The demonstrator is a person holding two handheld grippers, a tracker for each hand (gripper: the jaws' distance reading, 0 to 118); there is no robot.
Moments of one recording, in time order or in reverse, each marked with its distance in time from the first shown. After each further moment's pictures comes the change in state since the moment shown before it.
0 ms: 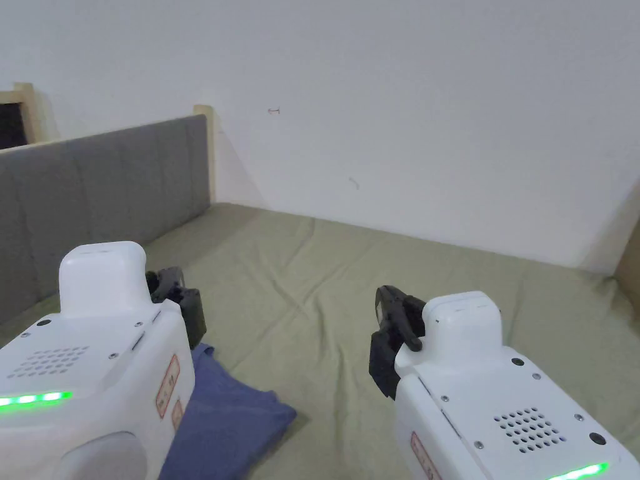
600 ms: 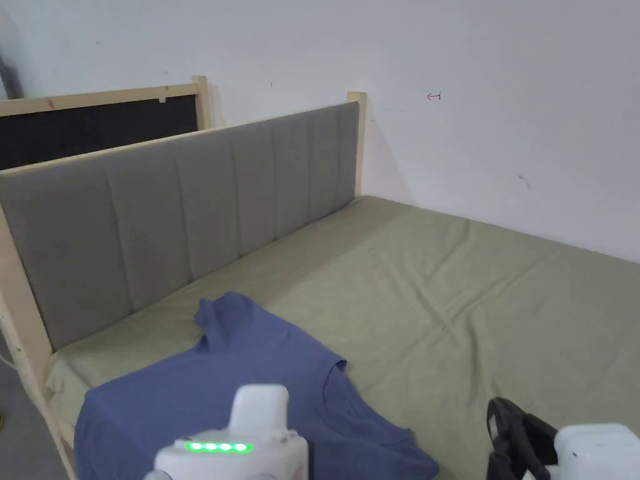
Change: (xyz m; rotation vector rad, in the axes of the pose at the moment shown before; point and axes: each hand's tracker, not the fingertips) left arm -0.041 -0.148 -0.160 -0.667 0.099 0.042; right arm 0.004 -0.090 -0.095 -0.203 0.087 -0.075
